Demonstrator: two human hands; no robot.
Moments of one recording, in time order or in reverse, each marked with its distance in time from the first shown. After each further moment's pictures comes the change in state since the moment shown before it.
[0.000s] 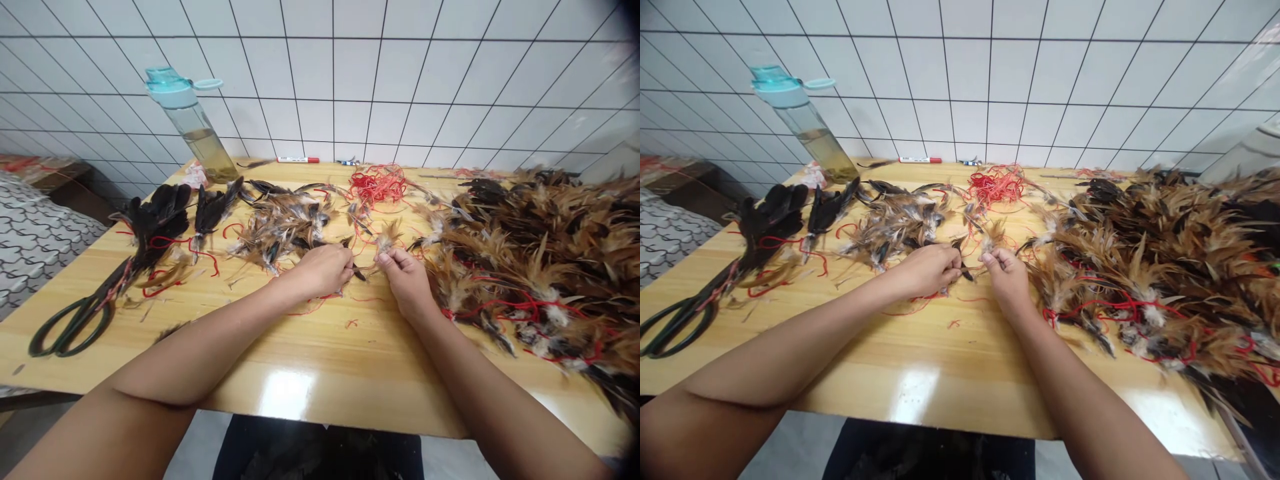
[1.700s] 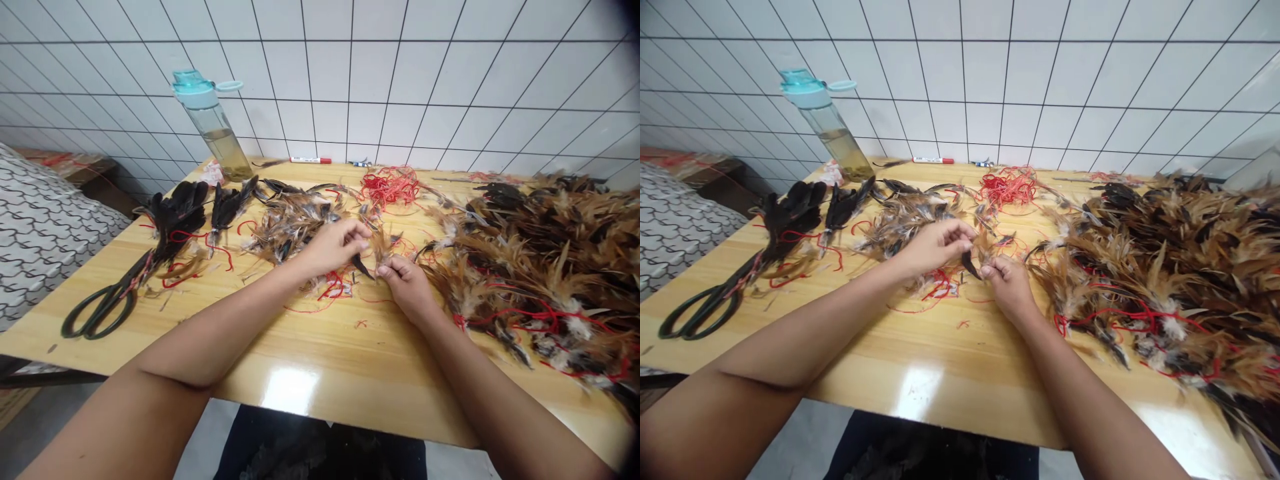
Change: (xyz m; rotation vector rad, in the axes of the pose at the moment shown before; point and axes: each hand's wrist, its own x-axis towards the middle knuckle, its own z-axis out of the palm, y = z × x) left_hand 0.016 -0.023 0.000 -0.721 0.306 0.069; right_hand 0.002 0.001 0.000 -0.272 -0.212 -0.199
